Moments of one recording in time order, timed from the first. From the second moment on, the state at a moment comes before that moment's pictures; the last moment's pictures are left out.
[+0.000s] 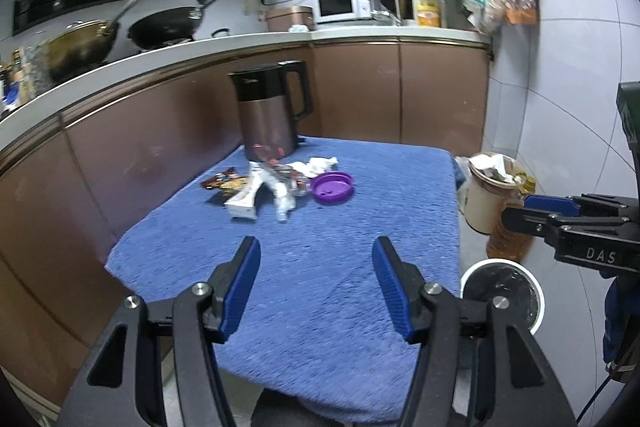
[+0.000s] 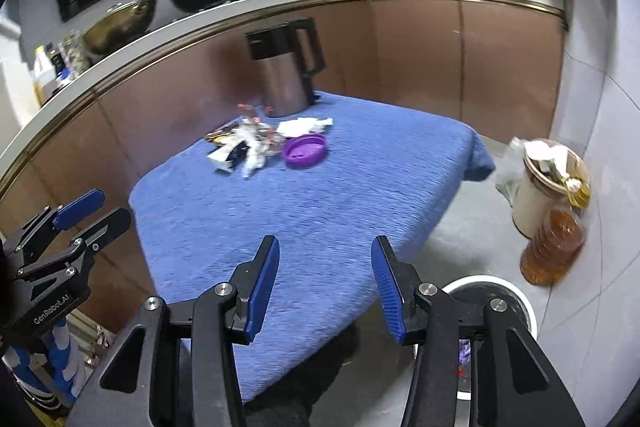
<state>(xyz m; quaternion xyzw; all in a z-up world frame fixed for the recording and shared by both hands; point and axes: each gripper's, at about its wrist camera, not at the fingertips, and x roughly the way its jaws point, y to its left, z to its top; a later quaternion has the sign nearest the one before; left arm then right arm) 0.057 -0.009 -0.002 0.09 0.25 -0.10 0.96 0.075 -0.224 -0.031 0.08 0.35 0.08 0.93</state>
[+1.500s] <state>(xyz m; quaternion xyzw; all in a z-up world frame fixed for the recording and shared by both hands) 0.186 0.027 -0.063 0.10 0.36 -0.03 0.93 0.225 -0.185 -0.080 0.08 0.39 0.16 0.90</state>
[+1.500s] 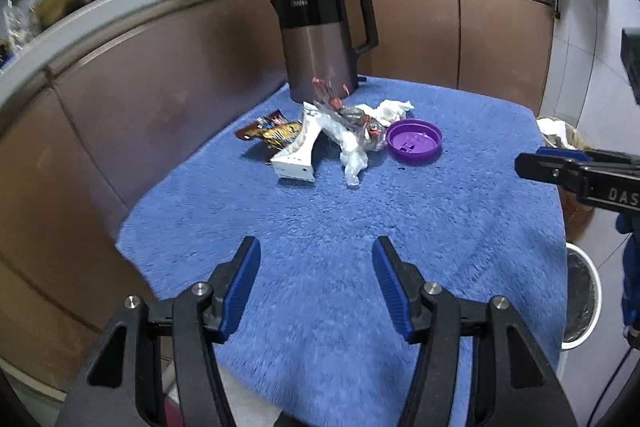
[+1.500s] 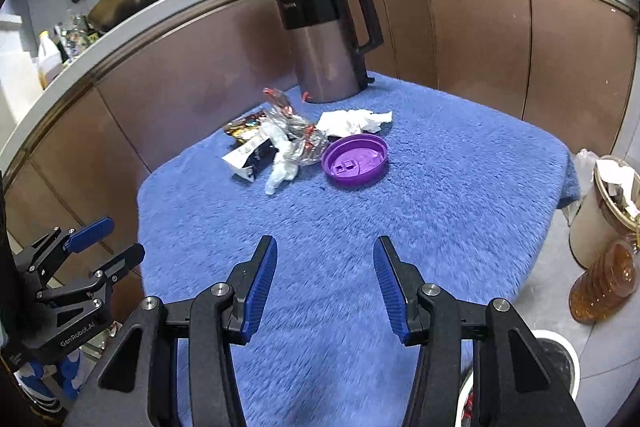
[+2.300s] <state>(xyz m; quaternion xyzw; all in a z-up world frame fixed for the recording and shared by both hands) 0.444 0.026 -0.076 -0.02 0.39 -0.16 0.90 0.414 -0.206 -0.160 0.16 0.46 0.16 0.86</state>
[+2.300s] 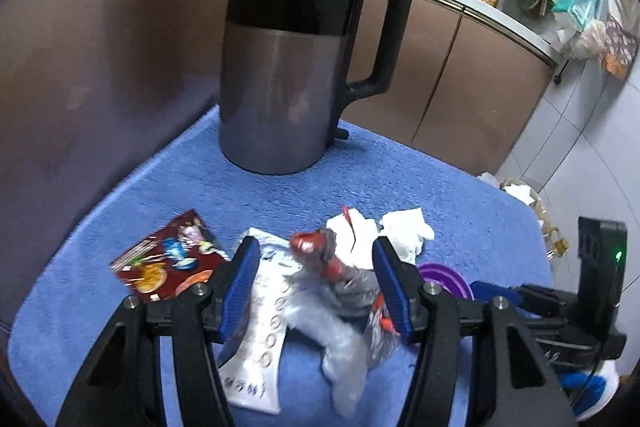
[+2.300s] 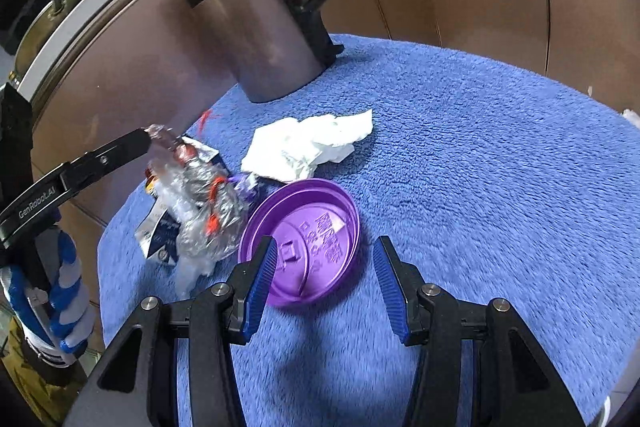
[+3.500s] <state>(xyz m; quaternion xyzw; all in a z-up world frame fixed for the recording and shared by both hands) 0.255 -0.050 0.035 0.01 0.34 -0.28 0.90 0.204 -0.317 -0.059 0.19 0.38 0.04 0.90</state>
